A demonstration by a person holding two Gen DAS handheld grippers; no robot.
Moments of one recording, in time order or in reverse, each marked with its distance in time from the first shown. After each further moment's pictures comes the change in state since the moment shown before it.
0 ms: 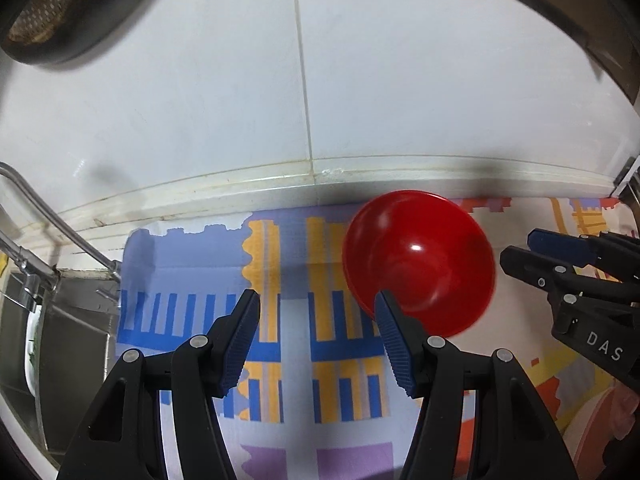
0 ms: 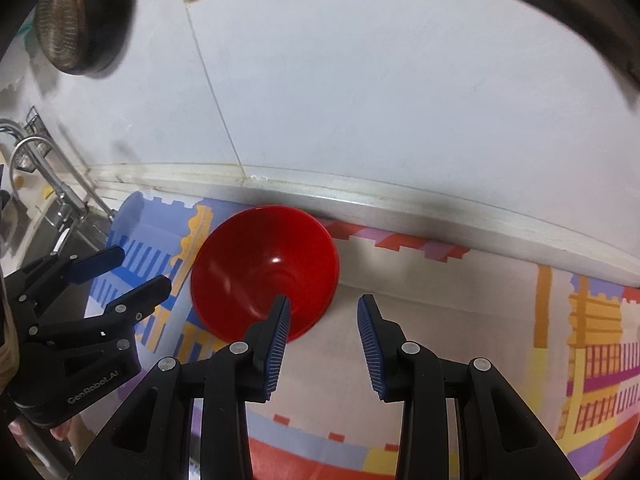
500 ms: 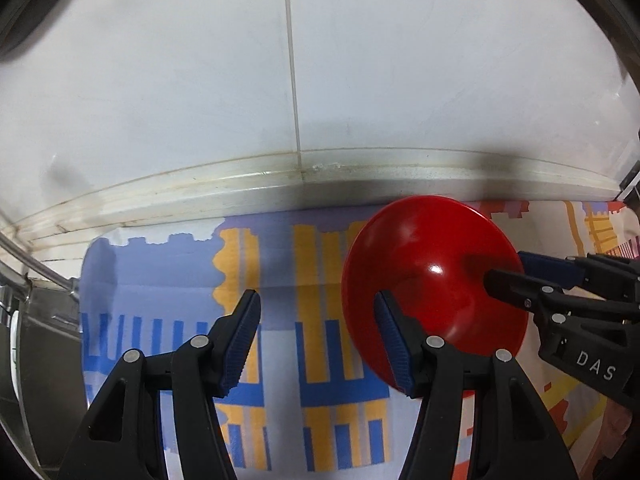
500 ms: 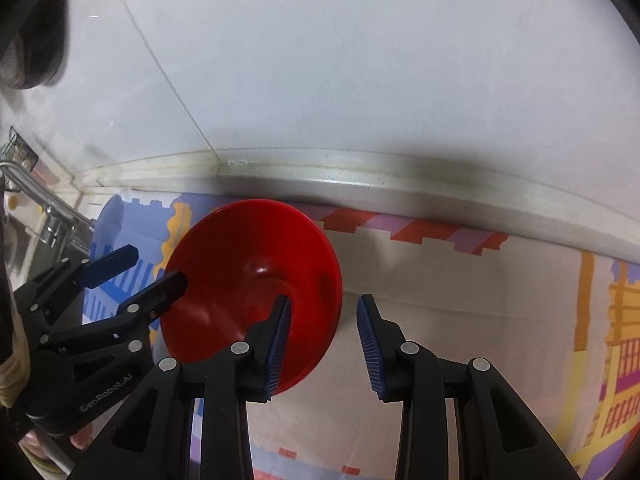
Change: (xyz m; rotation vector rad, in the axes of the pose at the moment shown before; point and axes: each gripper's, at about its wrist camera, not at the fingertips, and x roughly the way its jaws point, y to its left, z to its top) left arm 0.050 -0.001 0.016 0.000 0.047 -0.053; right arm 0.053 -0.014 0.014 0.082 0.112 0.056
